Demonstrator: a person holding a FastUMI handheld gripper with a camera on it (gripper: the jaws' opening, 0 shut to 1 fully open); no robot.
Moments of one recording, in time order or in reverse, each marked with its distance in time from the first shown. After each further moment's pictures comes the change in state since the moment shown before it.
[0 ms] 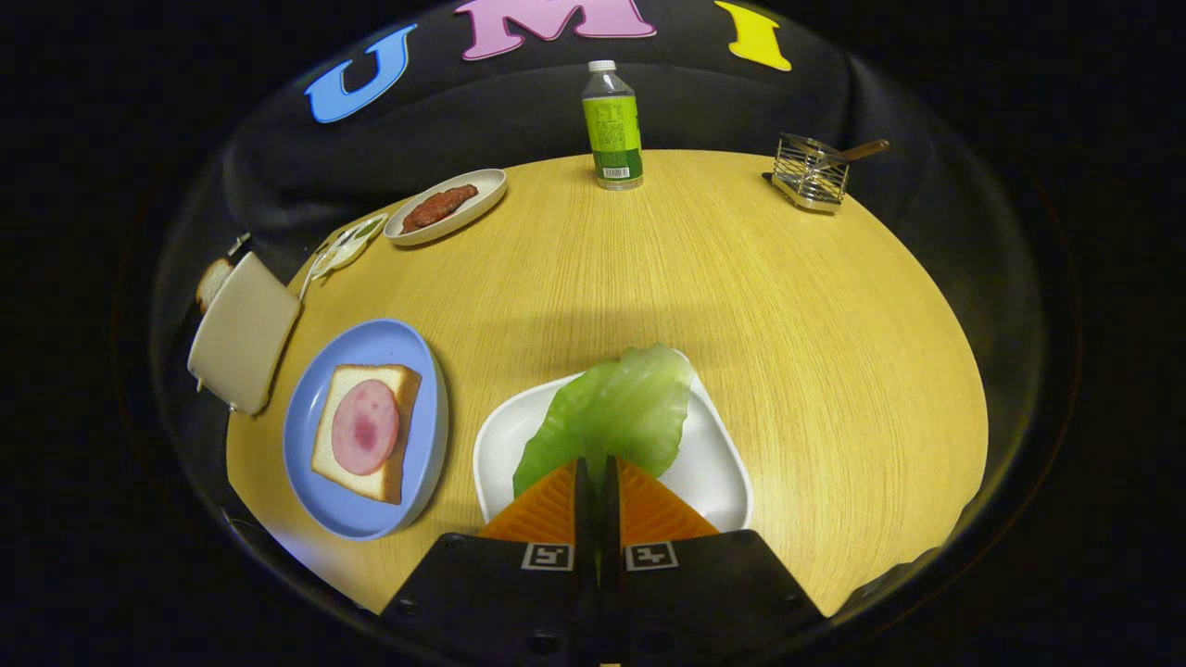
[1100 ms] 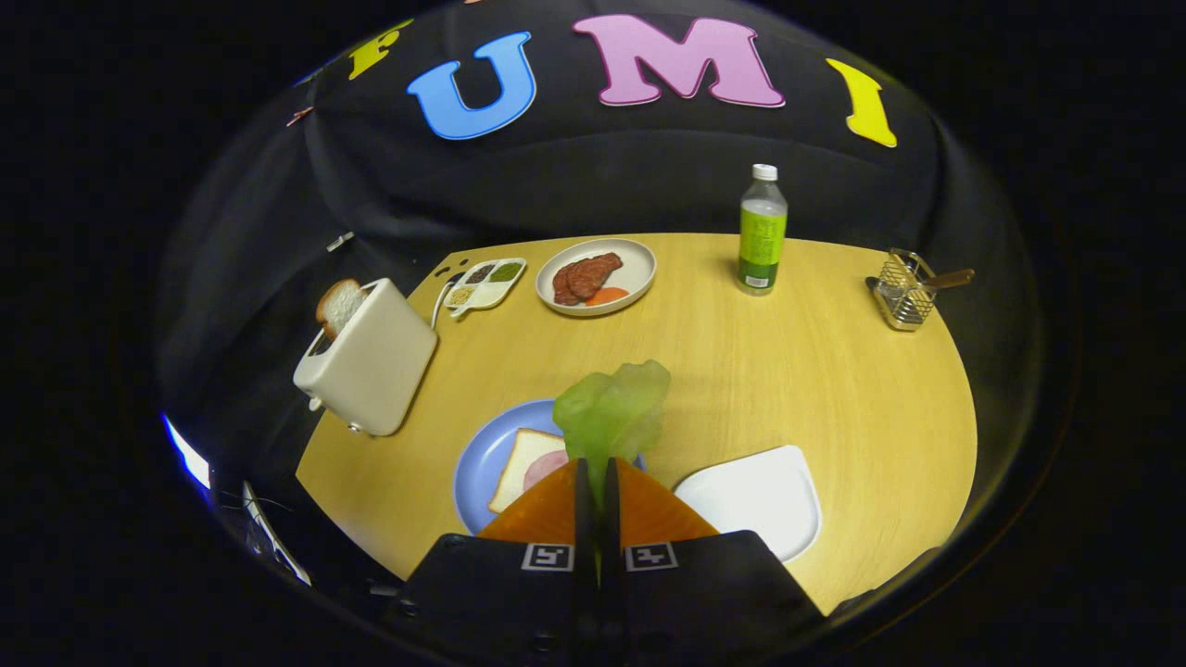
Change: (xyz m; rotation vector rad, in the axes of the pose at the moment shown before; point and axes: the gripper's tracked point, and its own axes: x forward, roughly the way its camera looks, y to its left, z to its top) arm -0.081 0.151 0.073 -0.166 -0.083 0.238
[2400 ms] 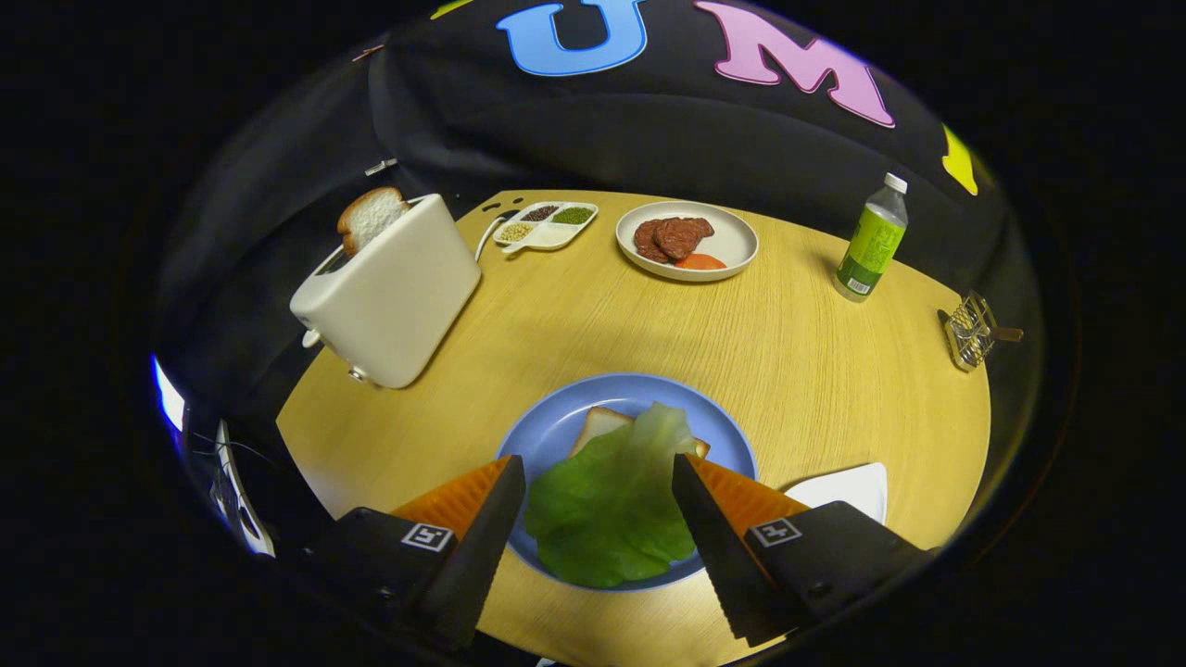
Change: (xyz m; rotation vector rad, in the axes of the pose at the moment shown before) arm 0.054 0.068 -0.030 -0.178 0.076 0.019
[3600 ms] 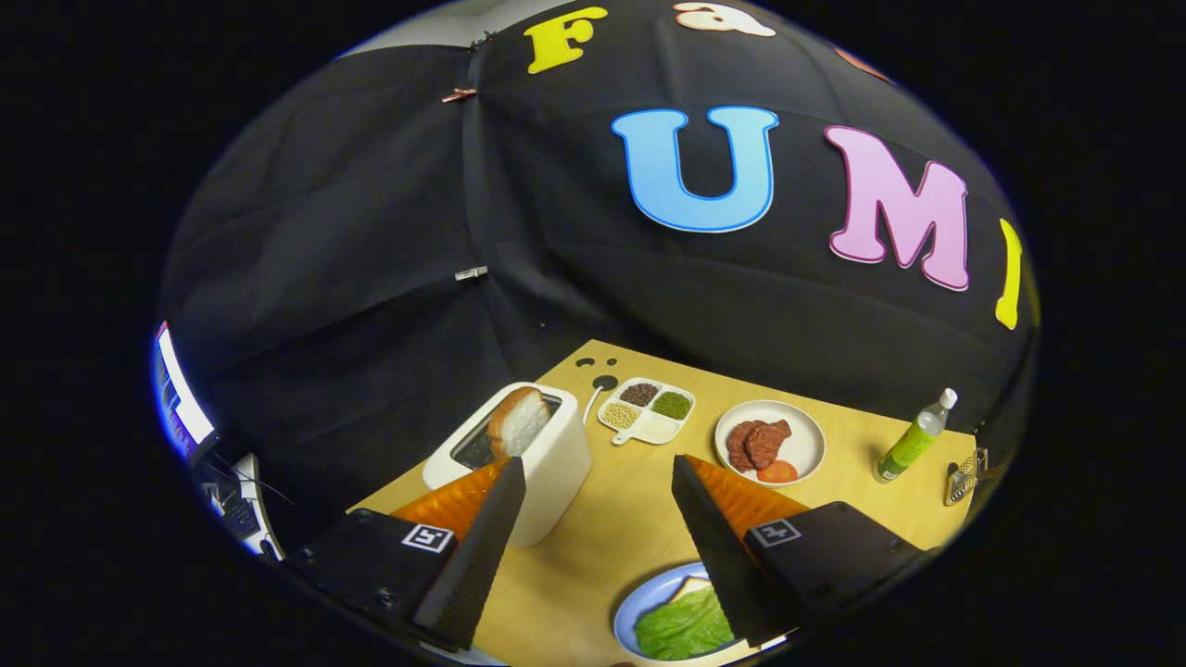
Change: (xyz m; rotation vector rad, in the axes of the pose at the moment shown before) arm -0.053 0.151 0.200 -0.158 -0.360 0.139
